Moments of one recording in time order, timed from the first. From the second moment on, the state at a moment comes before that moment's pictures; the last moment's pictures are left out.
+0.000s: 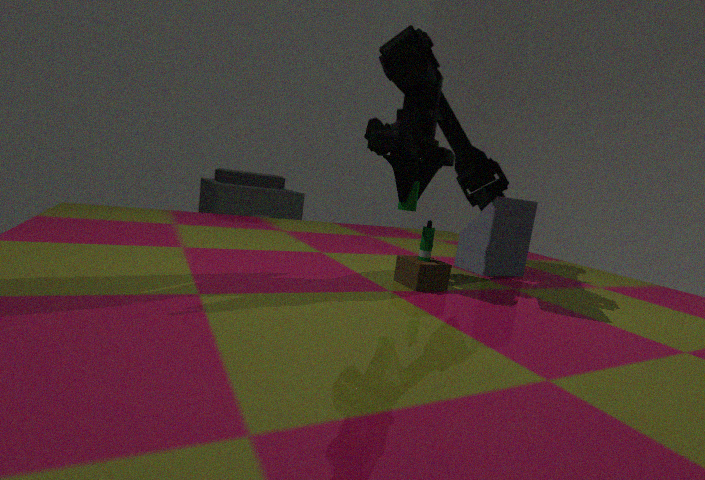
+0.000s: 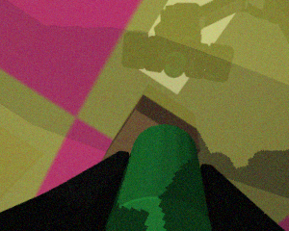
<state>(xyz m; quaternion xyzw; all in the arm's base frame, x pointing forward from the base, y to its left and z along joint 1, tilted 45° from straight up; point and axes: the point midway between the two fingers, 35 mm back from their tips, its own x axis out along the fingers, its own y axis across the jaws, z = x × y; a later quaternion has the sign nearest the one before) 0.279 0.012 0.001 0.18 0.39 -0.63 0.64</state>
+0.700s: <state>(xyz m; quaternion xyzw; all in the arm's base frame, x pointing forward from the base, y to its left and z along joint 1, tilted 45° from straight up) 0.278 0.055 -0.030 0.18 0.38 -0.65 0.64</state>
